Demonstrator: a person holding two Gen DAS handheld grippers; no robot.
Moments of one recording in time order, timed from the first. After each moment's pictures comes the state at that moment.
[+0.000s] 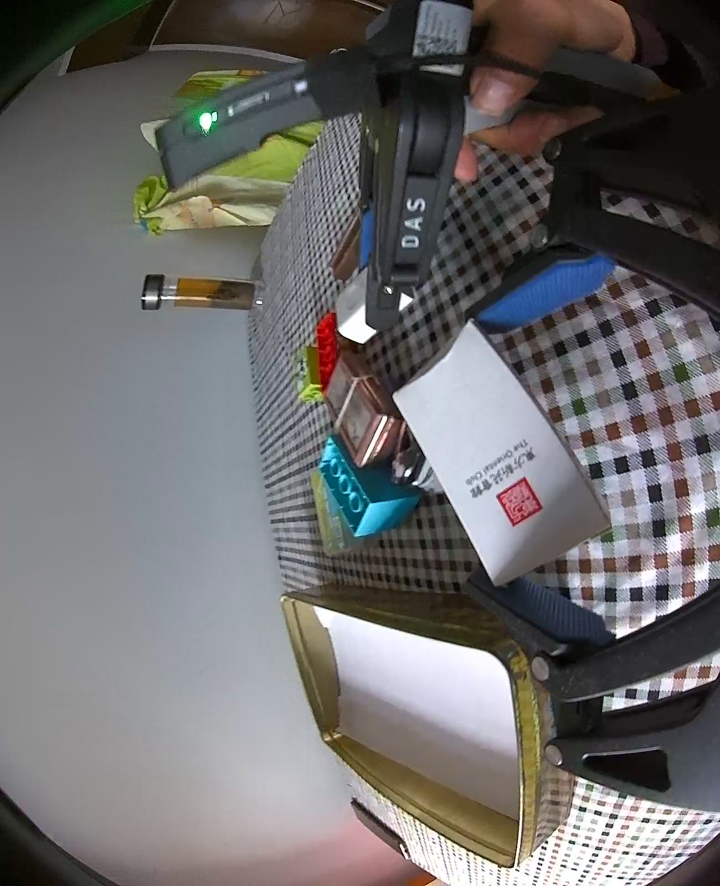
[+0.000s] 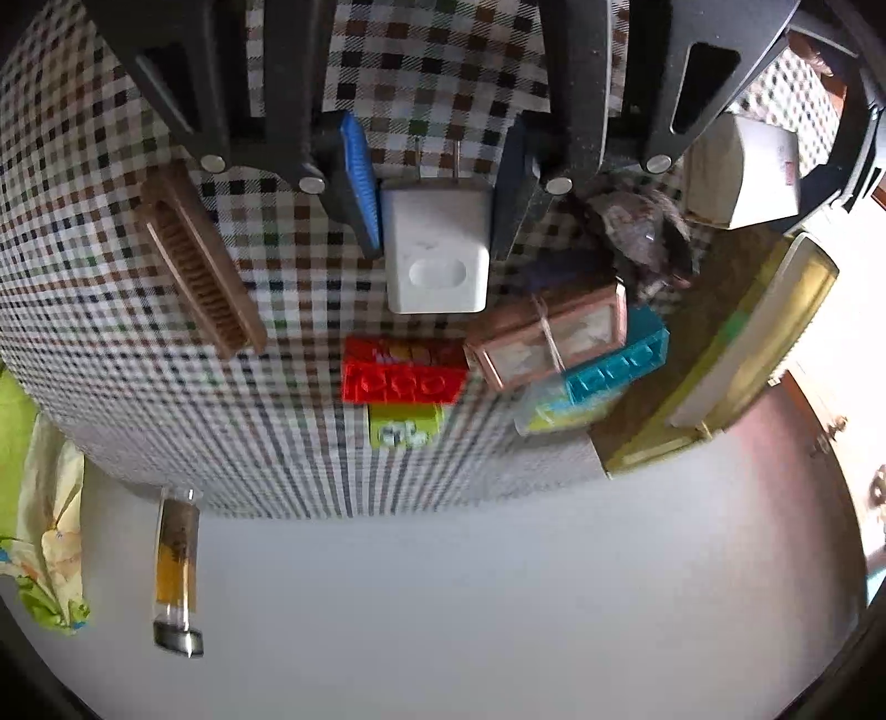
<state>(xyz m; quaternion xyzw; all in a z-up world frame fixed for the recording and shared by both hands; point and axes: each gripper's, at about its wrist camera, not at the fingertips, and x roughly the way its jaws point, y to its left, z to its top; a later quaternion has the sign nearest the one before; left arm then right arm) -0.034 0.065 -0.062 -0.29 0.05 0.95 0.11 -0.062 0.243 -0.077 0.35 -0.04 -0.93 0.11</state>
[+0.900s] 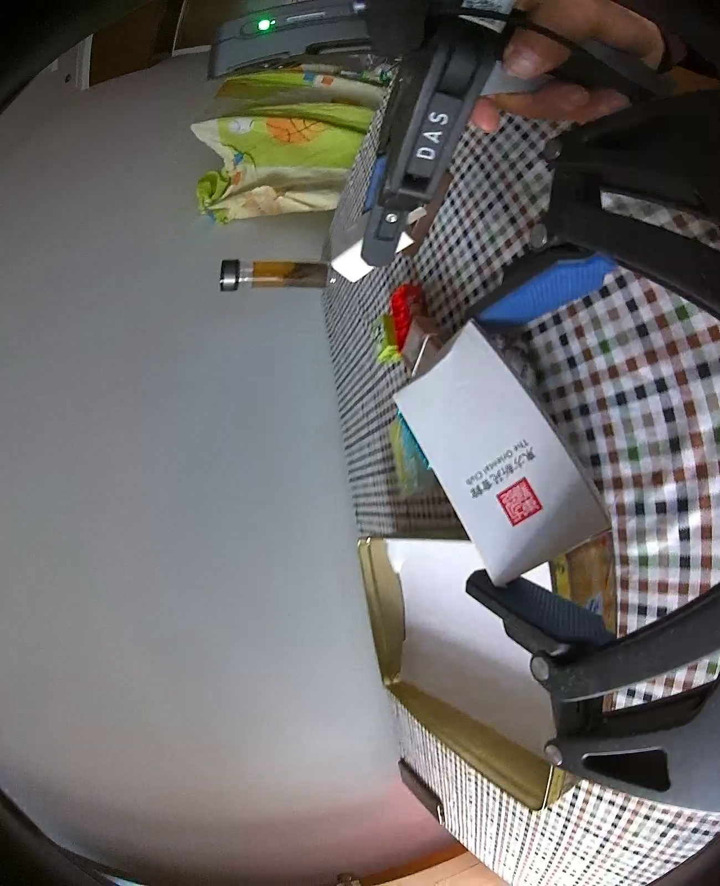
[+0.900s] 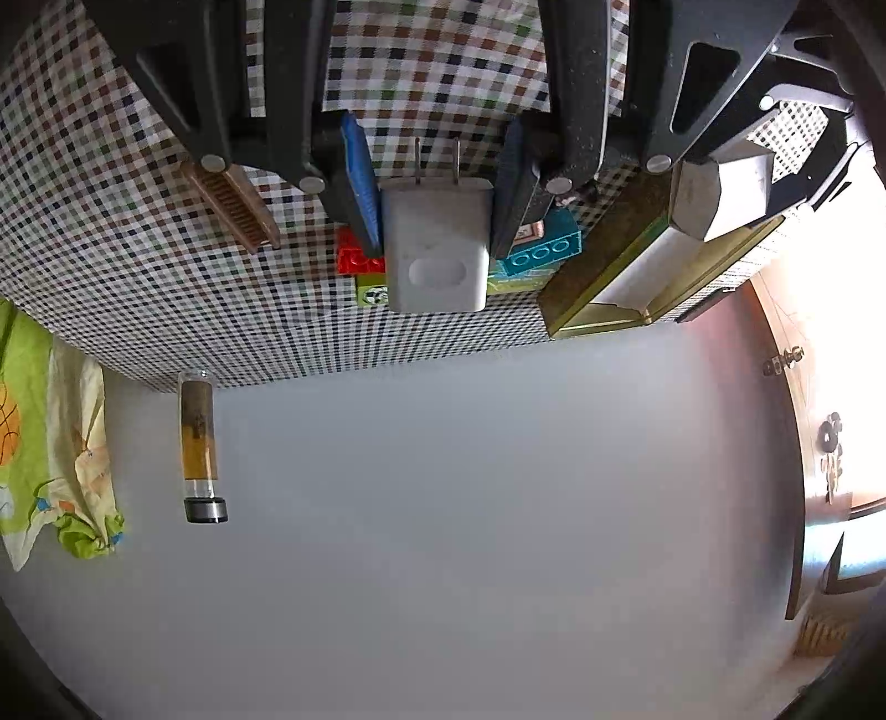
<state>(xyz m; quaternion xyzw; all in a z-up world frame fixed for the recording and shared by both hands) -0.013 0.033 -0.044 -0.18 0.05 0.98 0.08 -0.011 0.238 -0.043 0.18 -0.07 -0.97 0.12</state>
